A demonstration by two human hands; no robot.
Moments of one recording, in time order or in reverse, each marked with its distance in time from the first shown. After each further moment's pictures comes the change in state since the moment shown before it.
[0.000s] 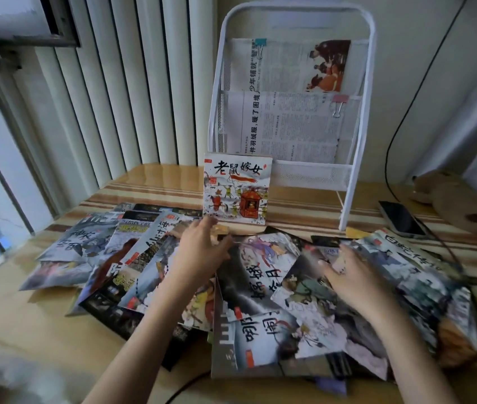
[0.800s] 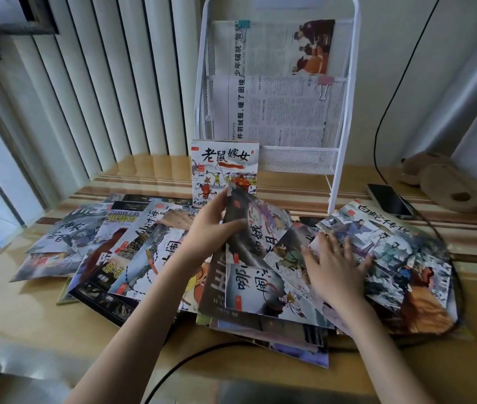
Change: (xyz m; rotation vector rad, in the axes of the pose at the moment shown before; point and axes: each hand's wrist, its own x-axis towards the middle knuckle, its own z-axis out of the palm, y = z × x) left_hand -0.004 0.038 0.003 -0.726 -0.256 -0.030; right_hand -0.002 0.005 0.030 -0.264 0.104 -0.059
